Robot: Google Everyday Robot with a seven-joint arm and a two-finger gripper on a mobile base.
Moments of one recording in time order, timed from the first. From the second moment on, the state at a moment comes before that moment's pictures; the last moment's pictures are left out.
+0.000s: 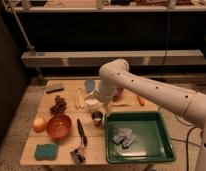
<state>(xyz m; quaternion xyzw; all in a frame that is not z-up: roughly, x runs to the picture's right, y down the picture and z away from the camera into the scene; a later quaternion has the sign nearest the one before) -0.019 0.082 0.746 -0.22 -0.29 -0.39 0.85</state>
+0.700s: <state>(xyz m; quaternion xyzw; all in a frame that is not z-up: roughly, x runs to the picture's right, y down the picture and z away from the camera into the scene) -0.015 0.080 0.749 -0.23 -0.29 -0.38 0.85</state>
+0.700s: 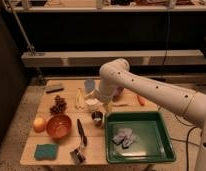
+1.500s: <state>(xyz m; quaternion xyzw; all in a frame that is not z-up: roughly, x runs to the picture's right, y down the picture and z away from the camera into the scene) 0.049 0.085 0.739 -0.28 -0.29 -0.27 0.88</state>
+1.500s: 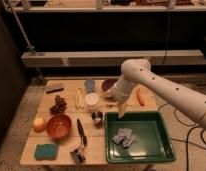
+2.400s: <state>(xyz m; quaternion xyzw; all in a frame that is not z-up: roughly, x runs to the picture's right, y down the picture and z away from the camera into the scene) 0.018 0.118 0.720 -0.34 -0.24 -0.21 0.89</state>
